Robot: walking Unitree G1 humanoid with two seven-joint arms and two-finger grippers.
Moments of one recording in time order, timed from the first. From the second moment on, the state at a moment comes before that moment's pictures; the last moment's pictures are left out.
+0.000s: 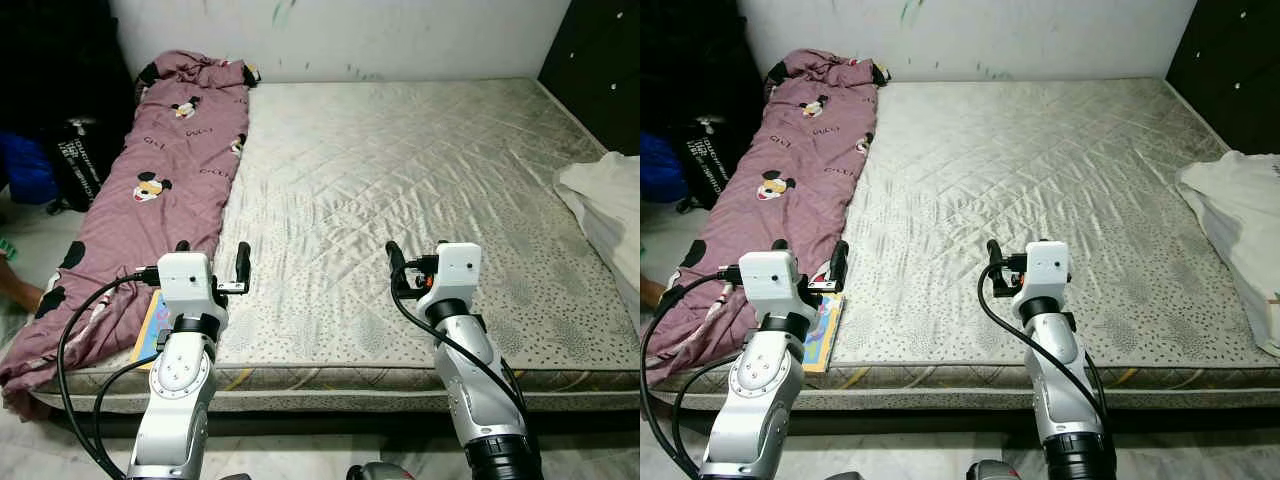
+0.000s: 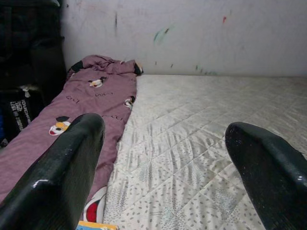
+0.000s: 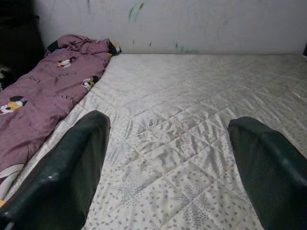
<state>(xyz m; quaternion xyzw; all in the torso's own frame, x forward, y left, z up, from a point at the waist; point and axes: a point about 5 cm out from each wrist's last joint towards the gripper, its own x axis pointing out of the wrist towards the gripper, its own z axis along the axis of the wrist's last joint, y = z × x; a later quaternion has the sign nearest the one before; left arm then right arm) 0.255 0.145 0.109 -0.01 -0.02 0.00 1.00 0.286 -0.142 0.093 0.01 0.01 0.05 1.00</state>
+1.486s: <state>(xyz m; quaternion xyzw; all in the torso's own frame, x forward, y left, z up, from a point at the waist) 0.243 0.160 0.120 -0.09 -0.04 0.04 0.99 0.311 -0.117 0.097 0.03 0.03 0.13 0.99</state>
